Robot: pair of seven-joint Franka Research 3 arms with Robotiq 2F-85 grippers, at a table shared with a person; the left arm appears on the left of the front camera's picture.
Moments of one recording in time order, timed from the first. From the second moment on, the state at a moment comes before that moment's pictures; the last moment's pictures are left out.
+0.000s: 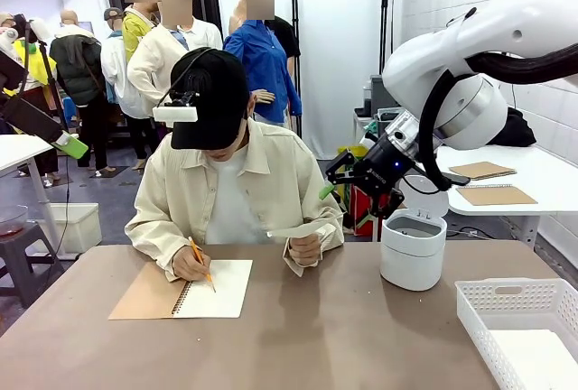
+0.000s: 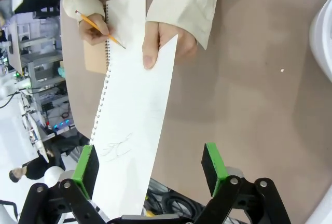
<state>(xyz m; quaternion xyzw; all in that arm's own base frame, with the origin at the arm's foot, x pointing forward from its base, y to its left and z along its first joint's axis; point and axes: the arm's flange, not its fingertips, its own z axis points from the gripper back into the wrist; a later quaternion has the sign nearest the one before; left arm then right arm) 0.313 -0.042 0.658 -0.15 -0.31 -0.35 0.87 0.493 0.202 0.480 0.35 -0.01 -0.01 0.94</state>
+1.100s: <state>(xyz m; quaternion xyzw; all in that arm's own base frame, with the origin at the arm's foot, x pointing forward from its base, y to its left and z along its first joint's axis) 0.313 -0.042 0.658 -0.15 -0.31 -0.35 0.87 0.528 0.212 0.419 0.50 0.17 -0.12 0.84</state>
